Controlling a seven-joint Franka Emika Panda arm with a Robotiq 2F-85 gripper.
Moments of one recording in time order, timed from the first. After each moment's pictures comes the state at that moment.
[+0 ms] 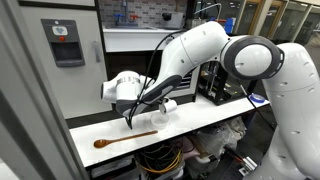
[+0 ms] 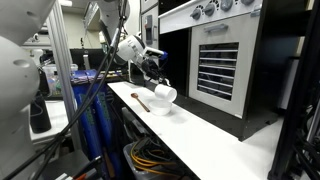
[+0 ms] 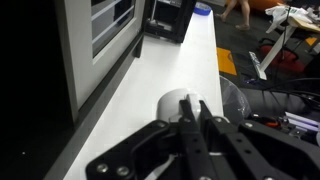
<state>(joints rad) 0.37 0.61 0.24 -1.59 -0.89 1.25 -0.88</state>
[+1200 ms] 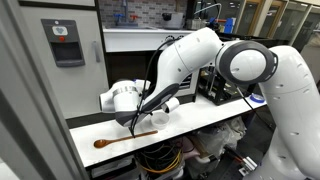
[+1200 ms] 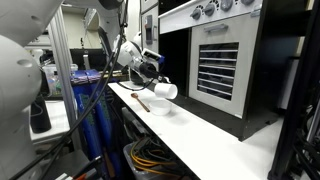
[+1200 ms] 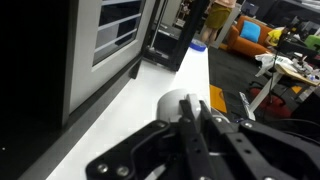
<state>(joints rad) 0.40 0.66 0.26 -1.59 -1.00 1.14 -0.98</state>
